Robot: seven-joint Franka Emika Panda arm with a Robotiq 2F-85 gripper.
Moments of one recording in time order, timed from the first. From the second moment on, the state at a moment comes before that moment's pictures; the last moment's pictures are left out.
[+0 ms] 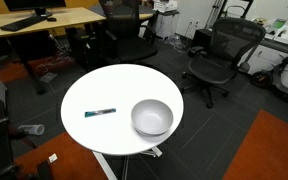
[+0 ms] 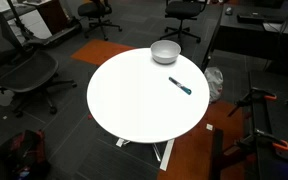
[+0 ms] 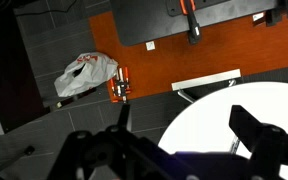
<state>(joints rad) -0.24 -0.58 -0.14 -2.53 -0.27 1.83 -0.01</state>
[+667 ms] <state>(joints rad) -0.21 -0.54 -0.14 -2.55 -0.26 1.91 0.02</state>
